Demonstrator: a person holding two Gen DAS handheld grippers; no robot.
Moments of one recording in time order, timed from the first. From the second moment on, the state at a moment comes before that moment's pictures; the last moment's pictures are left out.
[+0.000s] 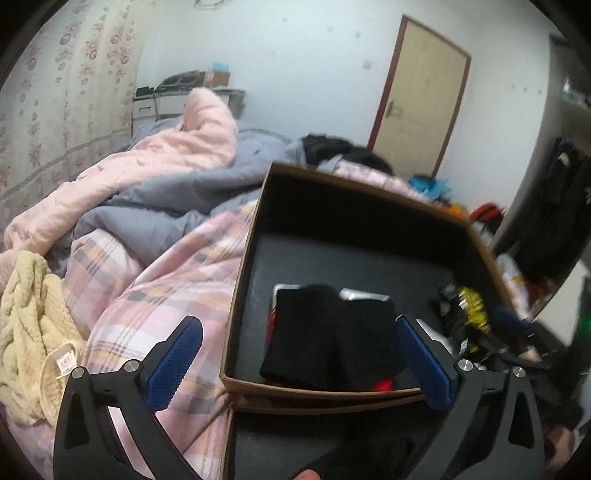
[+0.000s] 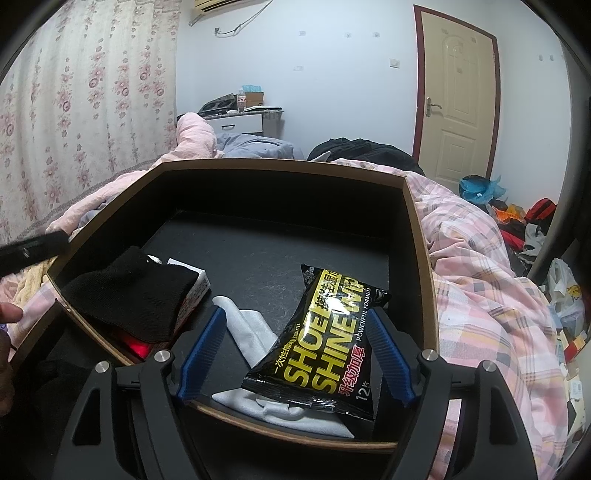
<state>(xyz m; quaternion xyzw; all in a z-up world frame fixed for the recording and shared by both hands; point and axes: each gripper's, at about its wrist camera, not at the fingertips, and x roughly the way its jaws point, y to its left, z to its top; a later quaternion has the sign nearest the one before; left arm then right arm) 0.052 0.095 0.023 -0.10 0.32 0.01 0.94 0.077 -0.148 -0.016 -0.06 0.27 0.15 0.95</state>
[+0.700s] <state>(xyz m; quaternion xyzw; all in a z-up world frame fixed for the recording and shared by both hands) 0.070 0.090 -0.007 -0.10 0.39 0.00 0.92 0.054 -0.140 0.005 -0.06 0.23 0.20 0.95</state>
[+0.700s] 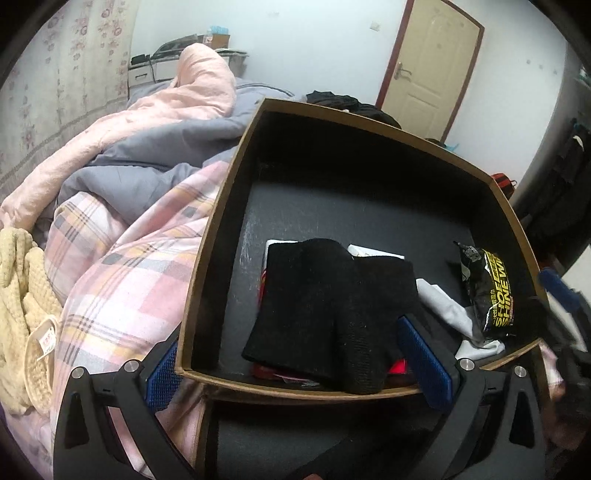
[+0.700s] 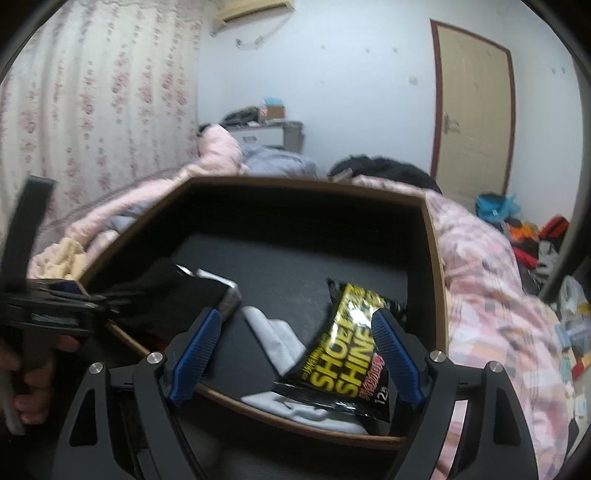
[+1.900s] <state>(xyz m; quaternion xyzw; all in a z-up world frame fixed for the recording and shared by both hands) 0.007 0.142 0.048 -0.14 0.24 0.07 0.96 0.018 -0.069 -0.023 -0.15 0.38 0.39 0.83</state>
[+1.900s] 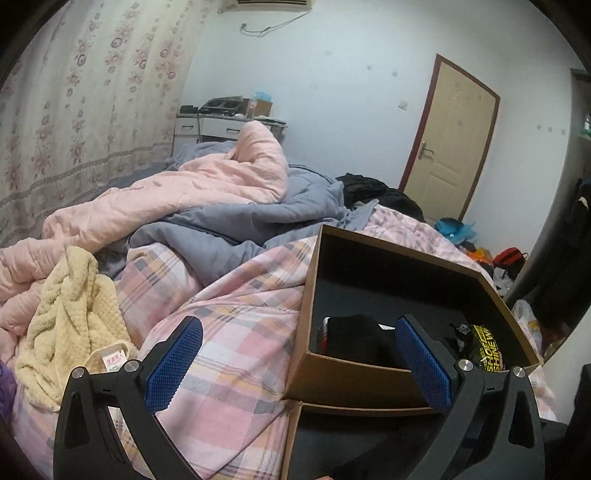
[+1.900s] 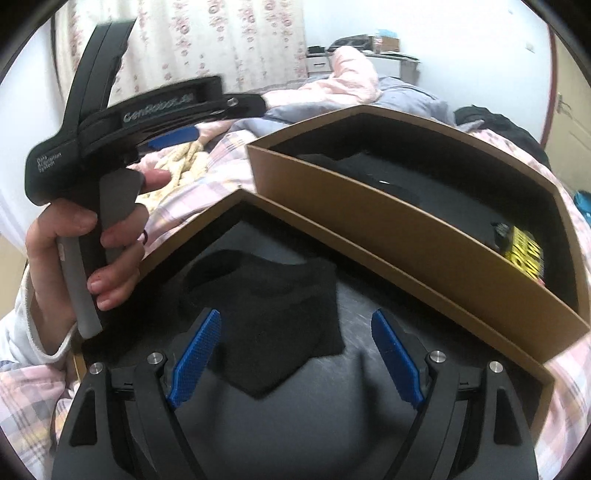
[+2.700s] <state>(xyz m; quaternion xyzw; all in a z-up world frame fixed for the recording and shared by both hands) 0.014 0.135 0.038 -0.12 0.27 0.07 0.95 0.005 -0.060 -0.051 -0.23 0.38 0.39 0.81</state>
